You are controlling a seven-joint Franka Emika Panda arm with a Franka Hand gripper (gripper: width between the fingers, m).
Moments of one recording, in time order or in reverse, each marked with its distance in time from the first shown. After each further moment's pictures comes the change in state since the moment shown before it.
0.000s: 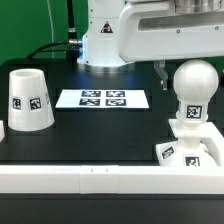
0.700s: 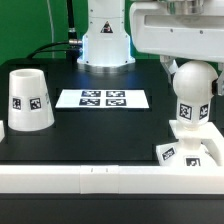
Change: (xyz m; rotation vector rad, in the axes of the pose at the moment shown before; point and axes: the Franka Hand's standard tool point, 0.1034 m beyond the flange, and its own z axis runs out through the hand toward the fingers) arm 0.002 -0.002 0.001 0.048 -0.002 0.619
